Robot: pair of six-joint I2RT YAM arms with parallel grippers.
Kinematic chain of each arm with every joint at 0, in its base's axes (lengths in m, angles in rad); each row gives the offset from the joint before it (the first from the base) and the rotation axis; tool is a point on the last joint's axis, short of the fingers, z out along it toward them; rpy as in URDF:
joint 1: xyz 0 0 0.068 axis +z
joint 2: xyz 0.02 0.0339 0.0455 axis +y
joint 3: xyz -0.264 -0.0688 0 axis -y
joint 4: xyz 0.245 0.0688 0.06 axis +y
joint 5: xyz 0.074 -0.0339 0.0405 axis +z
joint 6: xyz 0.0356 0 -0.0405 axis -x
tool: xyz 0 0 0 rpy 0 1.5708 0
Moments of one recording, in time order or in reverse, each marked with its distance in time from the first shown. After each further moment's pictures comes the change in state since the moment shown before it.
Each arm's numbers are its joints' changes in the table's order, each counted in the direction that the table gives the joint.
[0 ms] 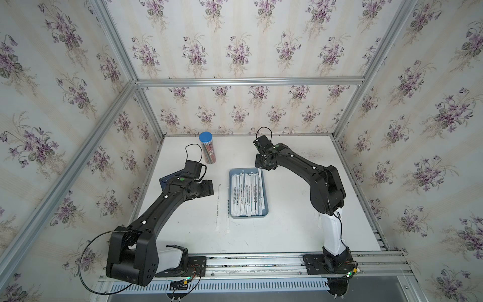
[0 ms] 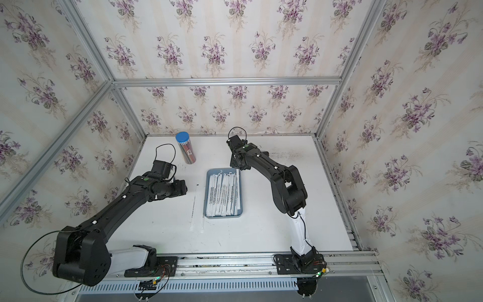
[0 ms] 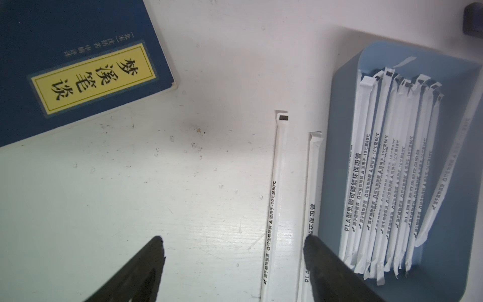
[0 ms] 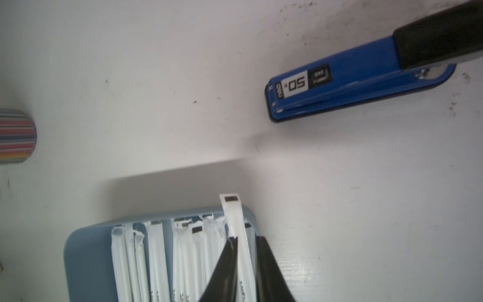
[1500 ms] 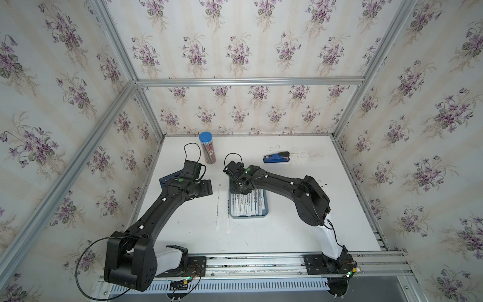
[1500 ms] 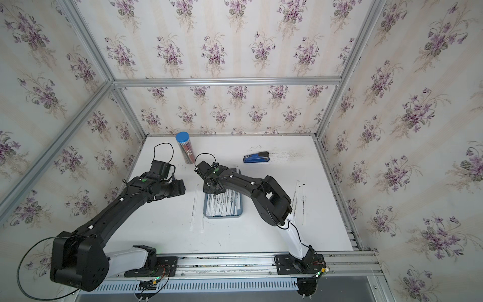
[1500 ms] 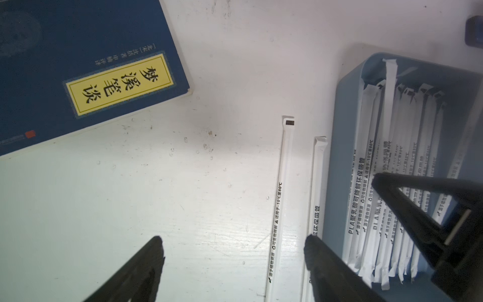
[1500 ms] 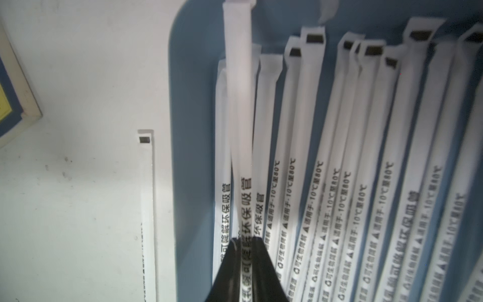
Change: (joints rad) left arm -0.005 -0.039 0.001 0.022 0.046 0.009; right arm 0.356 0.037 -0.089 -0.043 0.051 -0.188
